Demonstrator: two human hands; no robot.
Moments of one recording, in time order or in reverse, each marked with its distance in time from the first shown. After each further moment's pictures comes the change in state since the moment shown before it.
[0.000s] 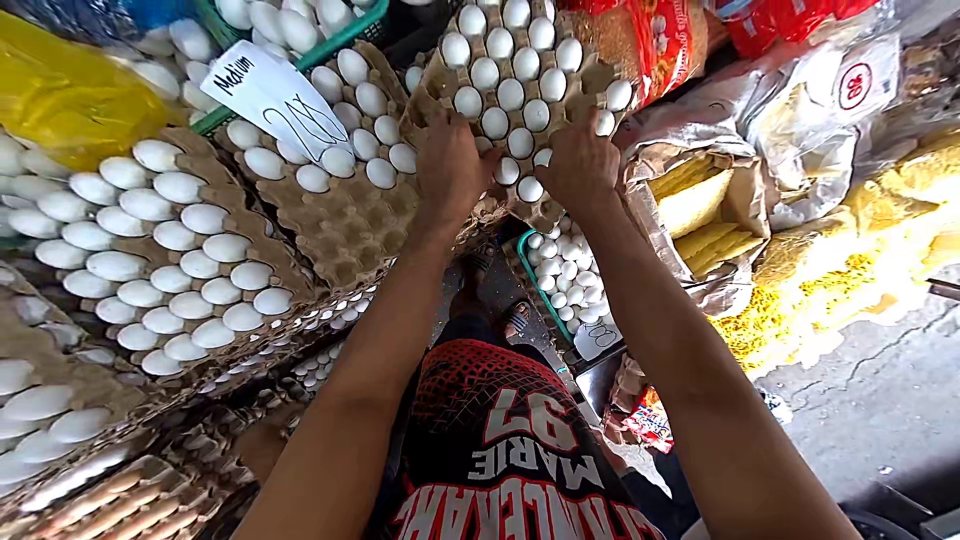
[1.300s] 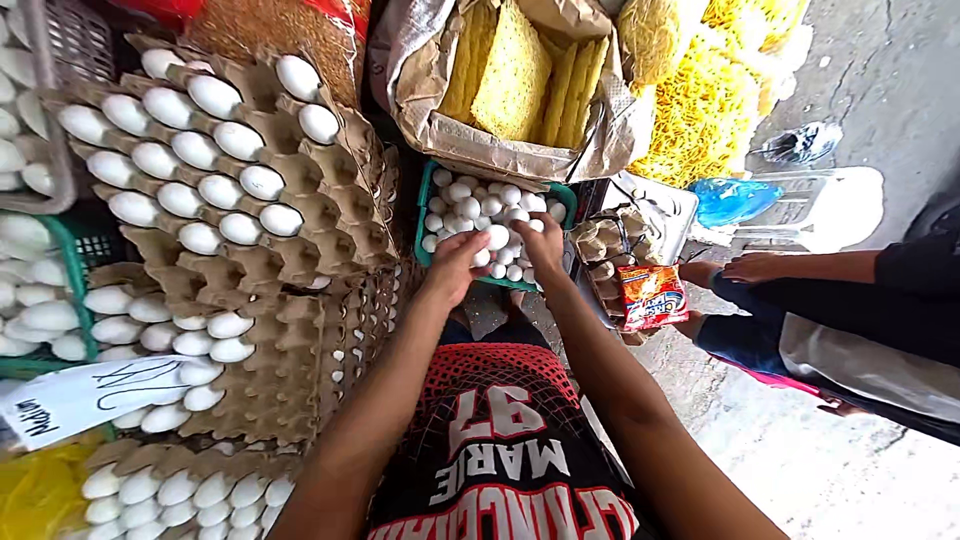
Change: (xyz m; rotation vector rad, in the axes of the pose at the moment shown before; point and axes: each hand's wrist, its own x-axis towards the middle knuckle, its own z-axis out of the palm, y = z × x) left_hand -0.113 0.107 0.159 -0.873 -1.072 -0.085; right_hand -0.148 0.166 0.232 1.549 0.303 0.967
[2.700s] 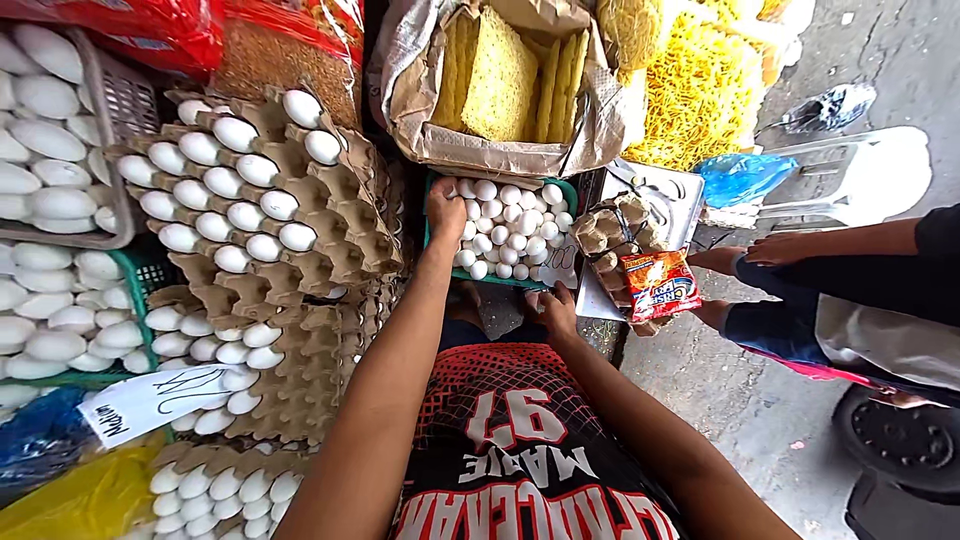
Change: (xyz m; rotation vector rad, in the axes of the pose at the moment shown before) left_hand 0.120 0.010 -0.013 0.512 0.392 0.238; right_hand -0.104 0.112 -0.019 0.263 0.110 0.389
